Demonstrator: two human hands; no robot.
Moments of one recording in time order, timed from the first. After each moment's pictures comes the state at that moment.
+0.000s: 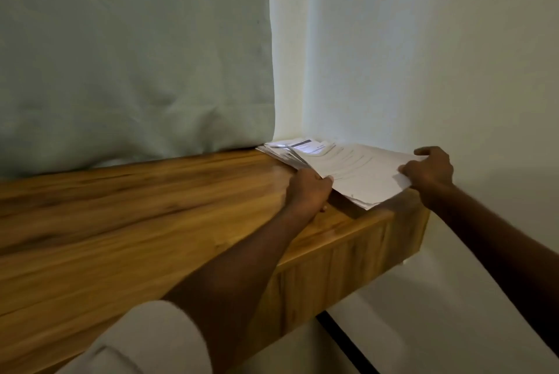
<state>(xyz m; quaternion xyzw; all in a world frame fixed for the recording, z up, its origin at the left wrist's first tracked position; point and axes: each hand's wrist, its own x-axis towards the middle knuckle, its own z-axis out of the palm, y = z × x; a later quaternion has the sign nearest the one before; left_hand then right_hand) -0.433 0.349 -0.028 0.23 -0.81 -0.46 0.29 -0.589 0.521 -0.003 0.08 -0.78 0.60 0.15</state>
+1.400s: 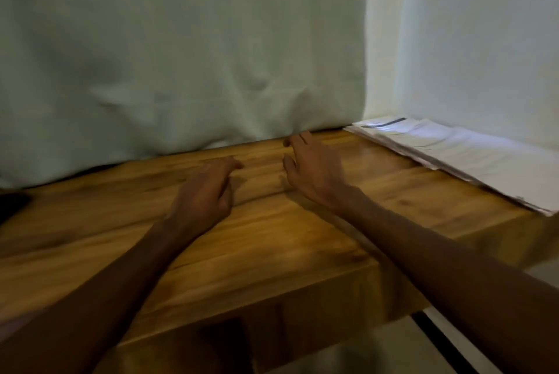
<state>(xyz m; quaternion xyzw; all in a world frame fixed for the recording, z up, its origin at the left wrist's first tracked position) -0.134 0.131 -0.036 0.22 -0.91 0.03 0.34 -0.348 0.258 -0.015 0.57 -0.70 0.33 0.26</state>
